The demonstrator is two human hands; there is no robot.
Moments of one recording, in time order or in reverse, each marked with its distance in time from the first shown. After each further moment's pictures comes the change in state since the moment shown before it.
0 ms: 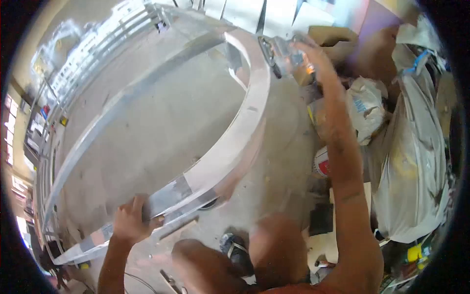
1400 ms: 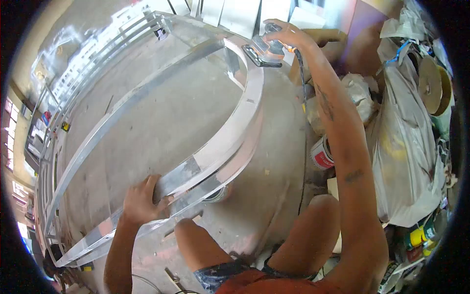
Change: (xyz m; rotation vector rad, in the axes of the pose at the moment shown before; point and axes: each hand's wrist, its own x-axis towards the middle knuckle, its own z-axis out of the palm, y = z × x) left_hand 0.008 0.007 -0.015 -0.101 0.081 0.125; right_hand 0.030 -0.092 0.018 -0.498 -0.358 -0.218
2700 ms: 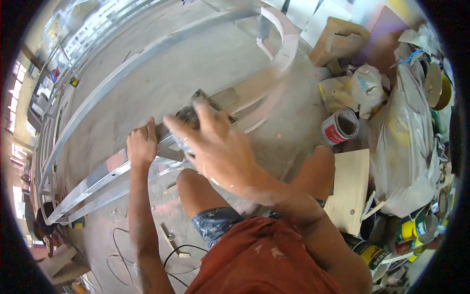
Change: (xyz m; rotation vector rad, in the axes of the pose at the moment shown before) left_hand -0.067 -0.060 0.021 0.118 0.312 -0.390; right_hand -0.367 -0.327 0.201 -0.063 0.138 -0.440
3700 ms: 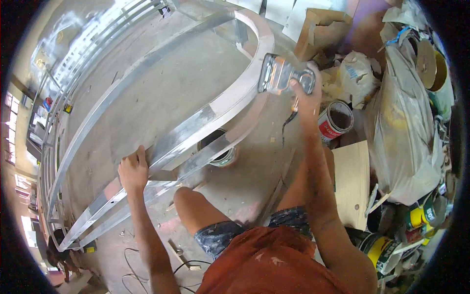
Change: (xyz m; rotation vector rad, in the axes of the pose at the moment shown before) left_hand 0.004 0.014 0.006 -0.036 0.061 -0.142; right_hand -0.046 0.307 -0.032 0.360 0.699 0.476
